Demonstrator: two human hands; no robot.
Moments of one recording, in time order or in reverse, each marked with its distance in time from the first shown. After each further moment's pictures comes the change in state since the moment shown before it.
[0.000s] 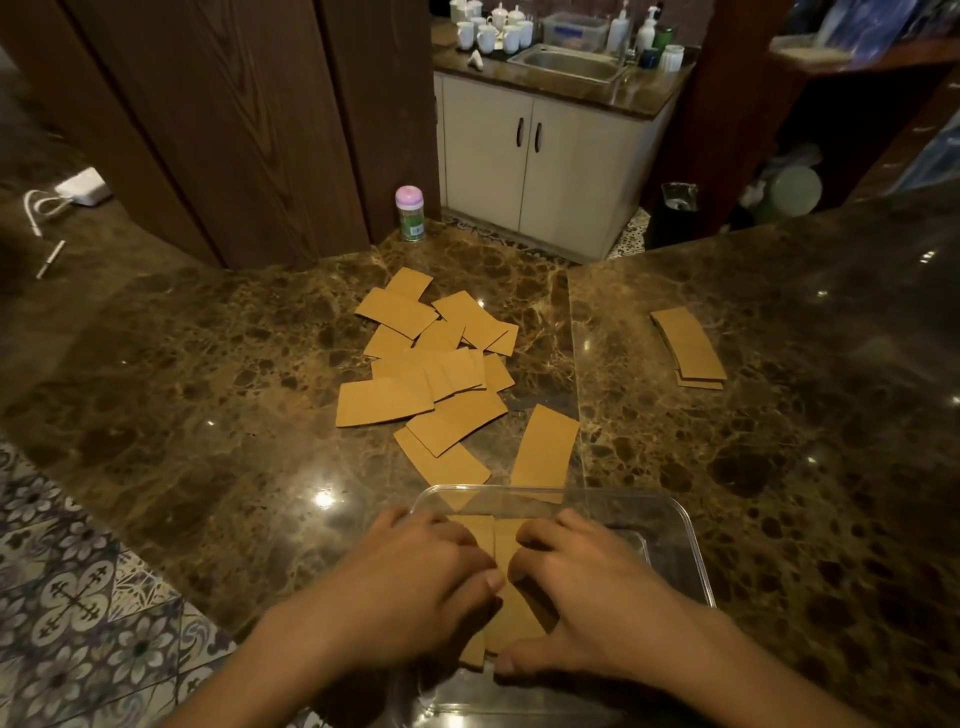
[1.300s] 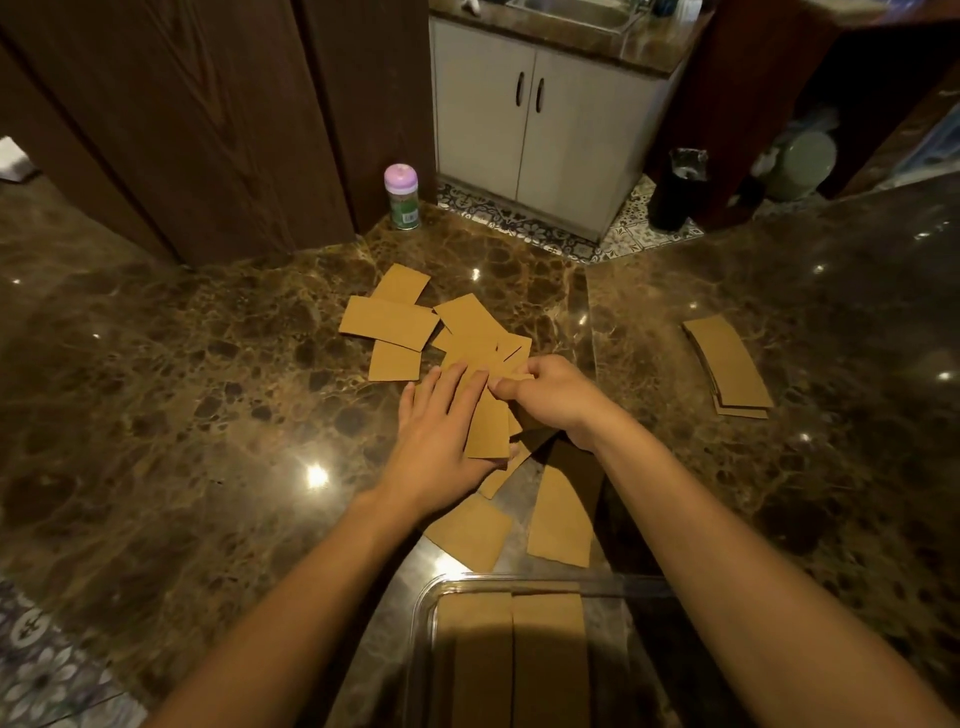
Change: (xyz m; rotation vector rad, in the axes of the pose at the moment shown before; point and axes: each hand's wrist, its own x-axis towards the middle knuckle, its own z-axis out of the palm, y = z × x) left_hand 0.180 -0.118 0.014 -0.141 0.590 -0.160; right_hand 0.206 0.106 -0.067 1.012 0.306 0.533
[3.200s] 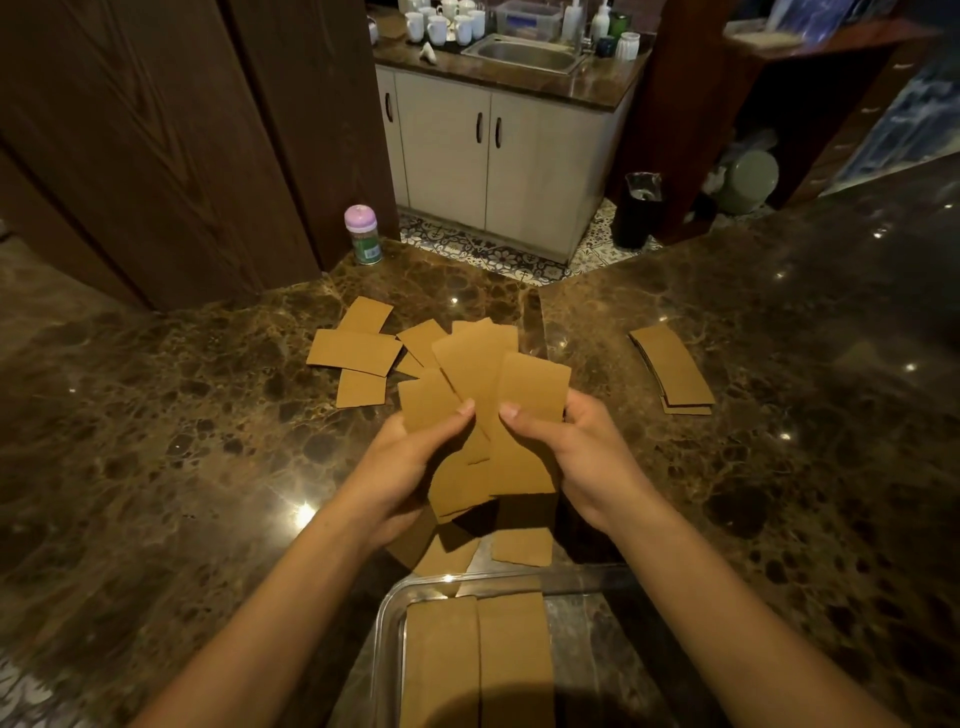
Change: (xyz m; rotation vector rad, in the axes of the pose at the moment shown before) left_hand -0.021 0.078 -0.085 -1.512 -0.167 -0.474; right_hand -0.105 0.025 -0.030 0.667 0.034 -0.249
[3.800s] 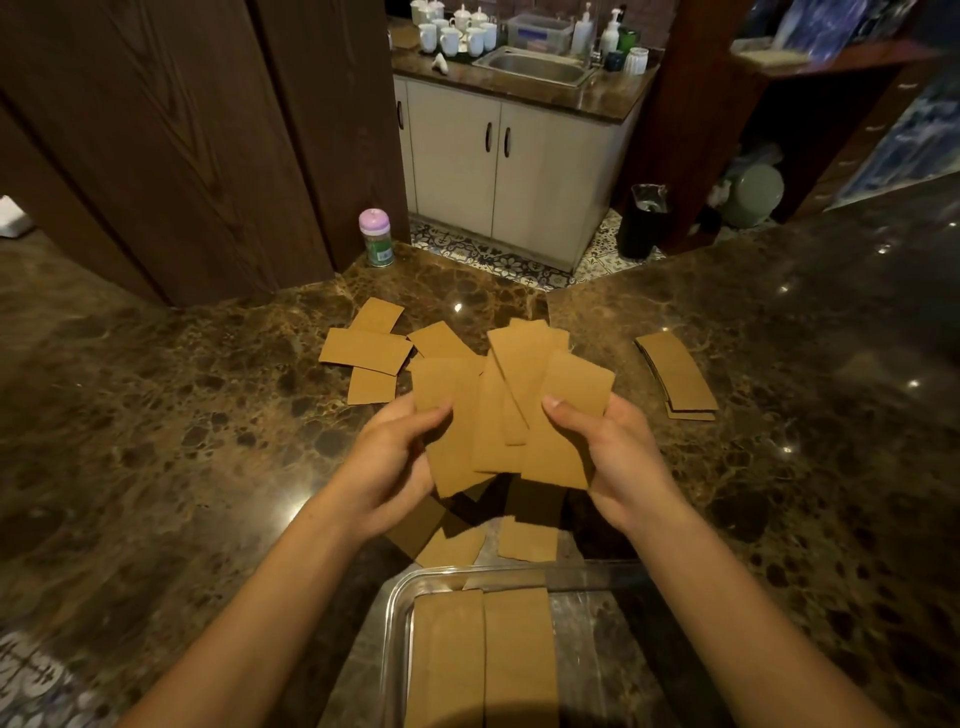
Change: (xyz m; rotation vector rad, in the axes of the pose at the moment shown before) left_hand -0.009 0.010 -0.009 -0.225 -0.022 -0.012; right_hand -0.011 -0.012 -0.004 0.179 0.152 0.049
